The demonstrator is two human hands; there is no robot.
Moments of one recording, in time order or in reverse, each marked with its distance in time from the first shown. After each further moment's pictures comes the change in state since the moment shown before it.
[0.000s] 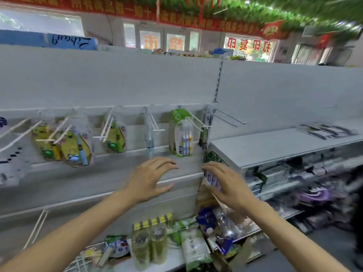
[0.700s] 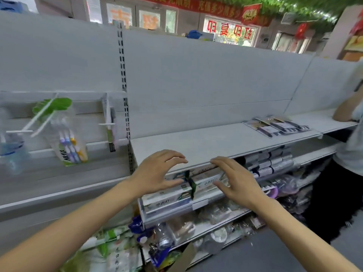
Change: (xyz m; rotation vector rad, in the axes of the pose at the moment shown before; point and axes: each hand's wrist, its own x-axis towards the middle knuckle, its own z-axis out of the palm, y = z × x) left_hand 0.314 0.167 0.253 -0.095 -0.045 0.101; right_hand -0.092 0.400 -0.093 -0.064 -0.015 0.093
